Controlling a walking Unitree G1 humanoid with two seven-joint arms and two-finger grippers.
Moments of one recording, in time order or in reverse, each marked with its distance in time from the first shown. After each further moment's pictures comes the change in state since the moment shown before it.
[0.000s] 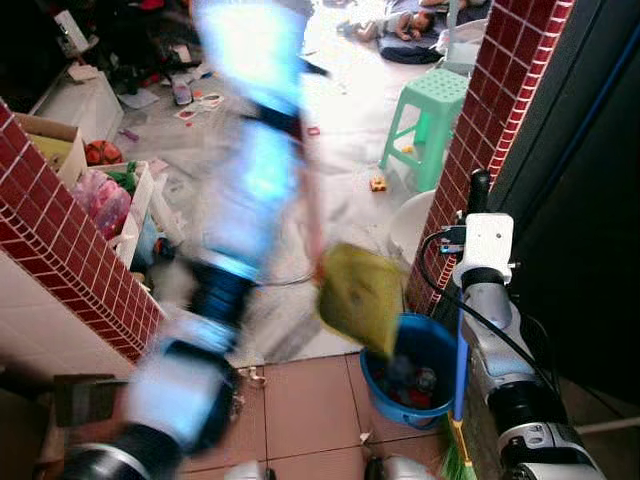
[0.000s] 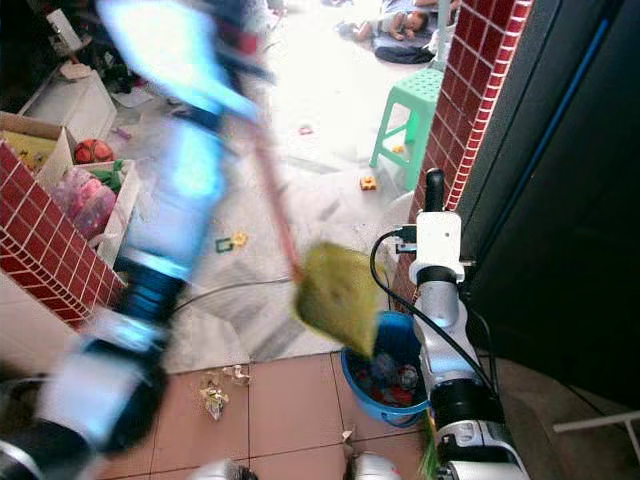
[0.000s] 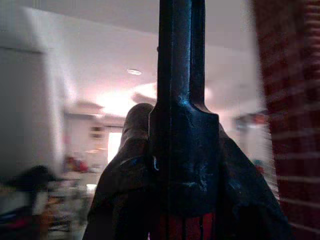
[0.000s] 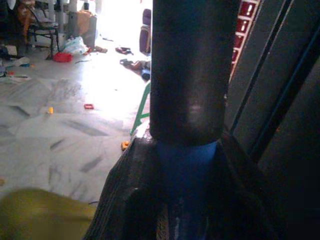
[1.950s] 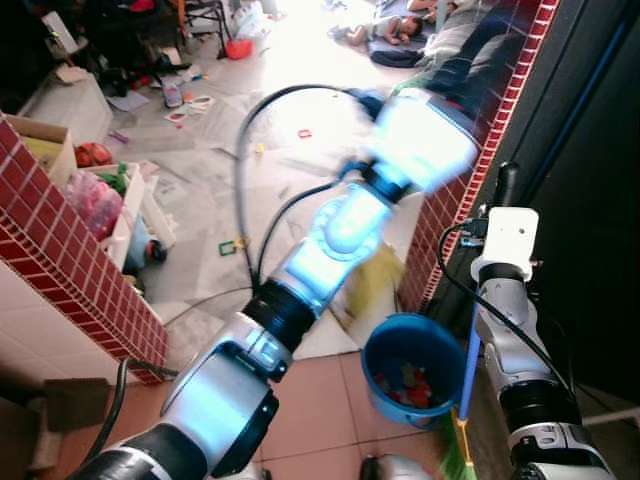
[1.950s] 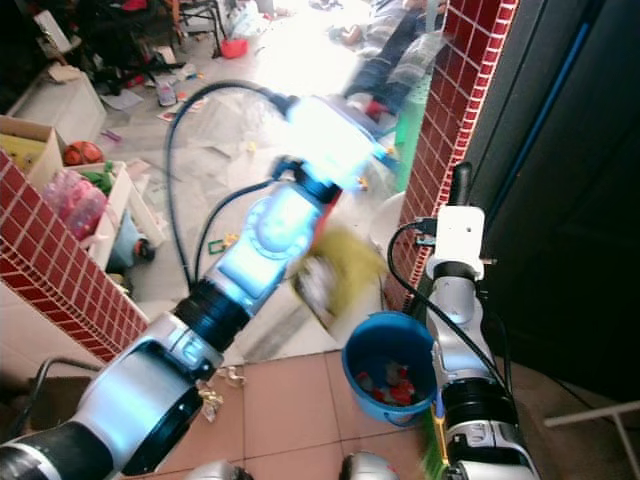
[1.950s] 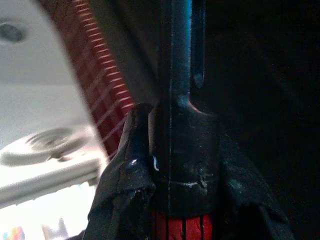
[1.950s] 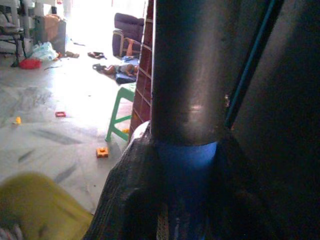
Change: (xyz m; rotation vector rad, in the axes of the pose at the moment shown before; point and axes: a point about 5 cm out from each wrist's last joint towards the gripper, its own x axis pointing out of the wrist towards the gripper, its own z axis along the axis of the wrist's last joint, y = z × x) left arm -0.059 -0.140 -0.021 0.010 -0.165 -0.643; right arm 0.003 -0.021 0.007 0.005 -0.014 -0.100
